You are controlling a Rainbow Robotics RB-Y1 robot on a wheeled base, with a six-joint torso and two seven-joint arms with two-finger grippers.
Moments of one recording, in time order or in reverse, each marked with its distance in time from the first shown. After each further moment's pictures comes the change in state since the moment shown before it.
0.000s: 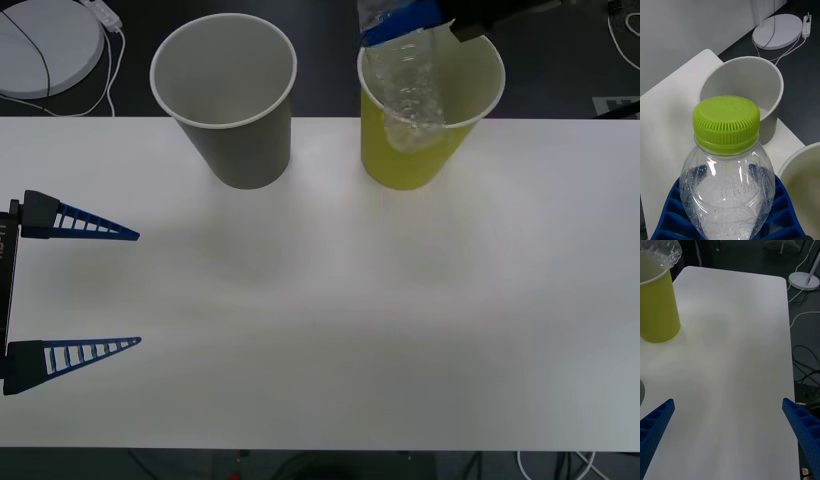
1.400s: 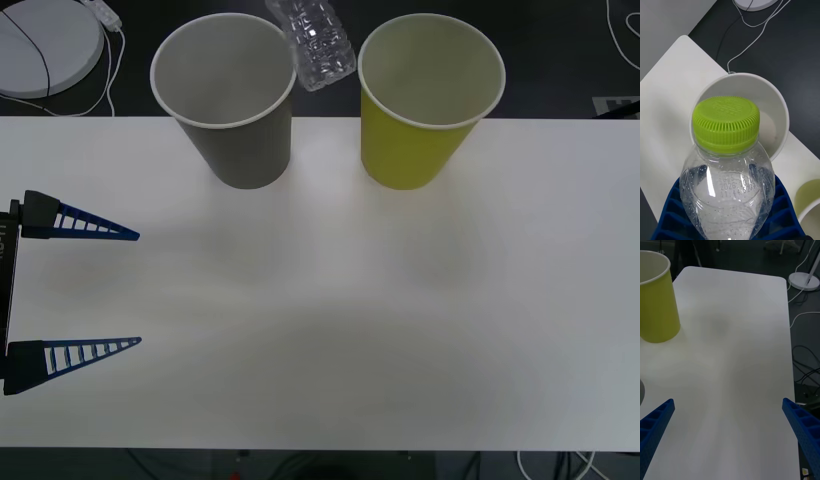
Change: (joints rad) right arm -0.692 0.447 0.571 0.788 -0.161 -0.116 -0.101; left arm 0.000 0.000 0.000 0.000 0.000 0.000 0.000
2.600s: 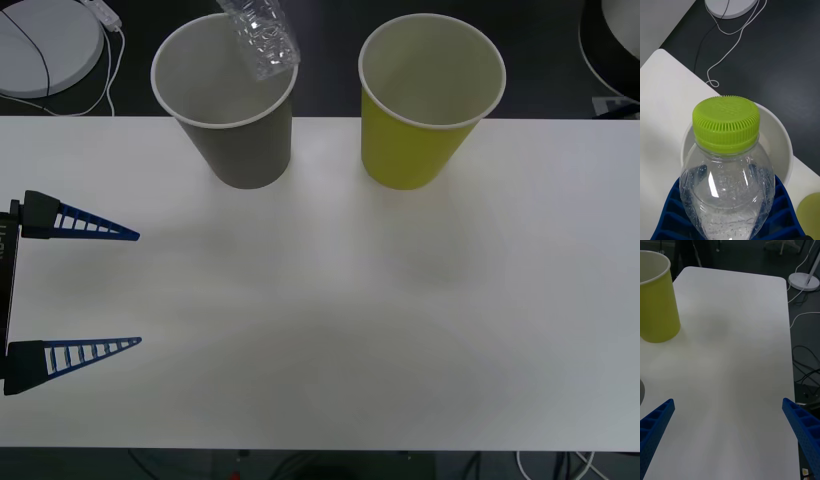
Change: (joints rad) right arm -0.149 0.332 0.230 0.437 -0.098 0.081 0.000; left arm 0.000 0.000 0.000 0.000 0.000 0.000 0.000
